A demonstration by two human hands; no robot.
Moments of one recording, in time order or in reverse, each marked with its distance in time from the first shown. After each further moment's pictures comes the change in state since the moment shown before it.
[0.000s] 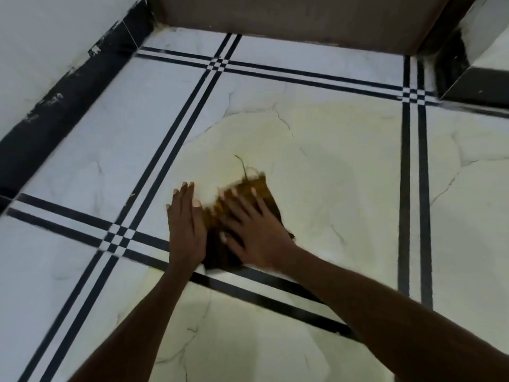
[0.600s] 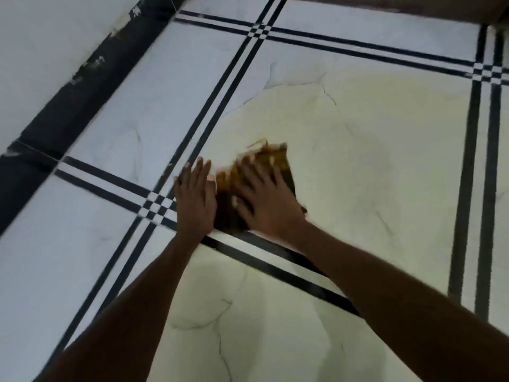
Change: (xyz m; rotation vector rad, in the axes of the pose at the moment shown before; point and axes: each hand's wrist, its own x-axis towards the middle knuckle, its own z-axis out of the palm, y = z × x) left_hand 0.017 -0.044 -0.042 0.300 -0.035 0.037; right_hand 0.053 -0.030 0.014 0.016 0.054 0.041
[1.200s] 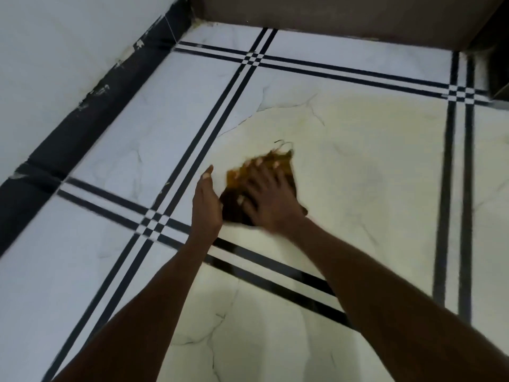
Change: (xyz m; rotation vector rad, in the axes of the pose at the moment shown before) left_hand 0.016 0.083 -0.012 -0.855 -0.013 -0.437; right_hand 0.014 0.040 -0.008 0.008 0.014 0.103
